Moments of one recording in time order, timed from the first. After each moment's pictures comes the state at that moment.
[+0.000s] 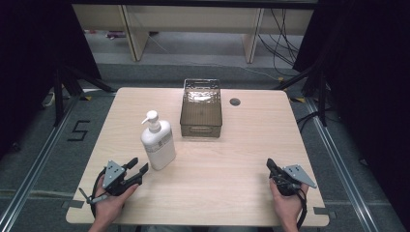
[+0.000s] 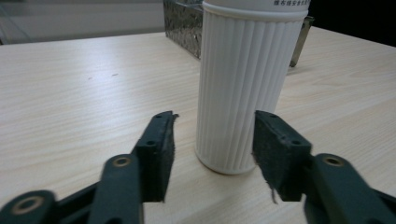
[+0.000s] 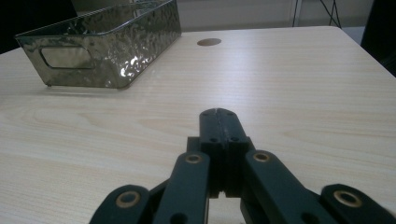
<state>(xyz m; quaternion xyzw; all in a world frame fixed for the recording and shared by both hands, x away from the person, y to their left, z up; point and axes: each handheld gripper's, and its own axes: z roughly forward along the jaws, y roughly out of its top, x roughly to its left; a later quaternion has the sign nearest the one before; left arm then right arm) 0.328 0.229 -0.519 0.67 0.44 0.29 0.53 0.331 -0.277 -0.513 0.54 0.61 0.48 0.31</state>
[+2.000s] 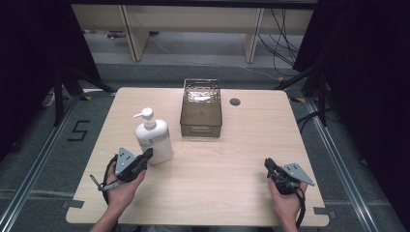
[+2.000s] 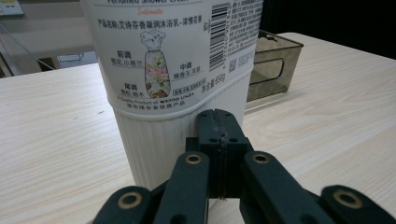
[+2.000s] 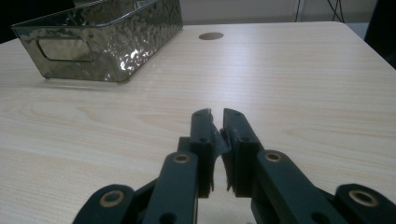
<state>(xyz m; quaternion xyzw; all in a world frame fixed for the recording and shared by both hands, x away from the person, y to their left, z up) 0.351 0.195 -0.485 0.67 0.43 0.30 0.52 0.337 -0.277 -0.513 0.53 0.63 0.47 0.32</state>
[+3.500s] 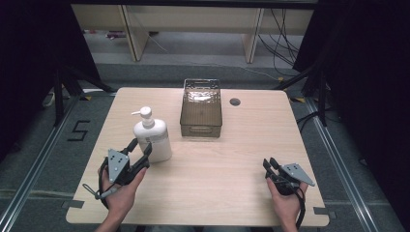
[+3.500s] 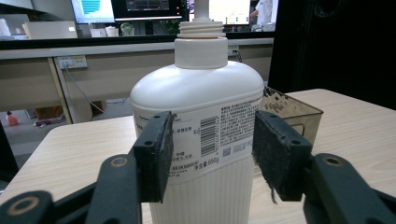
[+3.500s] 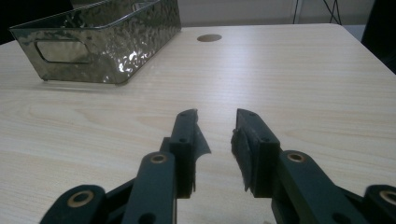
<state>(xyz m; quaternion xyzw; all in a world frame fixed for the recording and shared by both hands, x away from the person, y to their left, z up) 0.331 0.187 -0.453 0.59 0.44 0.39 0.55 0.338 -0.278 -0.514 0.52 0.63 0.48 0.32</state>
